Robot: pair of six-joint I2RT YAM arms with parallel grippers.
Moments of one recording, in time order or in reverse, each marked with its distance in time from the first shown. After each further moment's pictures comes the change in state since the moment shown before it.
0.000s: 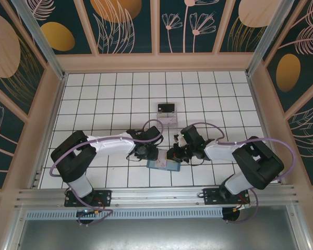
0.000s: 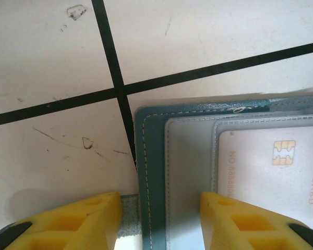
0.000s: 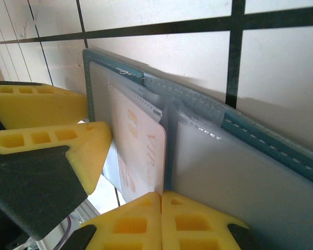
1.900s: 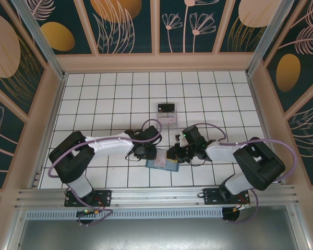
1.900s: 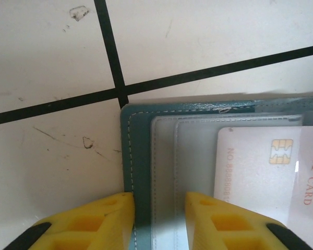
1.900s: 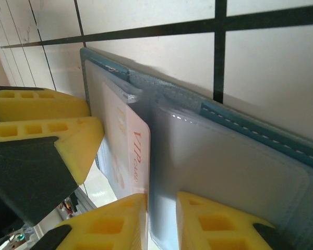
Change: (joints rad) left arm 0.006 -0.018 -0.024 0.034 0.027 -0.011; right arm -0.018 -0.007 -0.023 0.025 -0.016 0.008
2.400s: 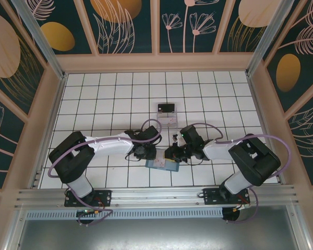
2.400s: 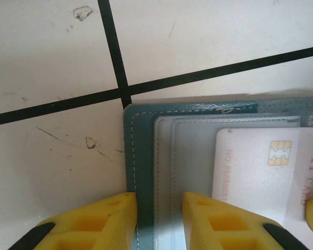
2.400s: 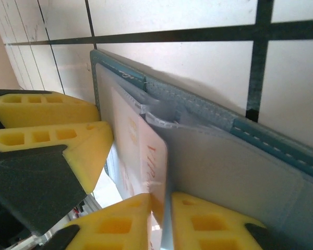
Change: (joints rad) left arm 0.000 0.000 -0.002 0.000 -0.002 0.000; right arm 0.021 0.055 0.015 0.069 -0.018 0.029
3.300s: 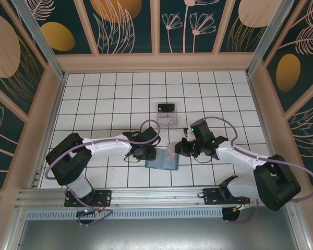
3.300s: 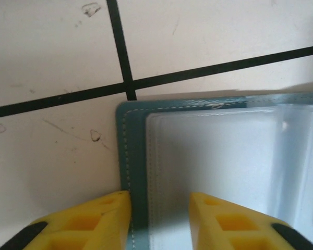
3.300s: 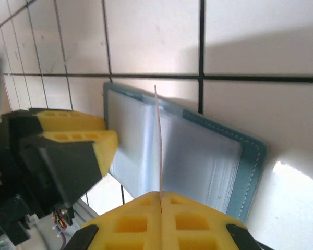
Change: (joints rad) left arm -0.002 -0.043 -0.037 0.021 -0.018 -0.024; right arm -0.103 -0.301 0.076 -0.398 0.141 -0.158
